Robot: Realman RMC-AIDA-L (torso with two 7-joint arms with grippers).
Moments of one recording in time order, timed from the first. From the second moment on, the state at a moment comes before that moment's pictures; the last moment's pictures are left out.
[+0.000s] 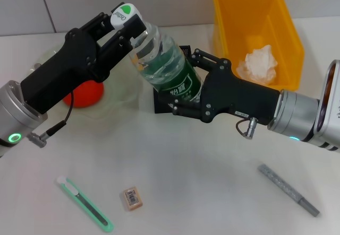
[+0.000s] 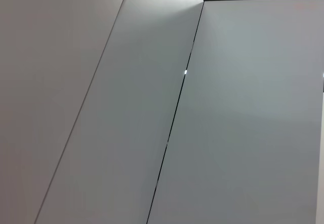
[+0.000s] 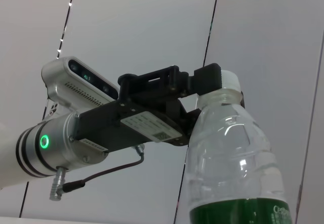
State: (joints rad) left arm -0.60 -2.08 1.13 0.21 0.97 1.72 -1.01; right arm 0.63 2.09 -0.71 -0.15 -1.58 -1.55 0.47
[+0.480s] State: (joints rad) left arm -0.61 -2.08 1.14 0.21 0.97 1.72 -1.01; right arm 0.64 2.09 -0.71 -0.15 -1.58 -1.55 0.47
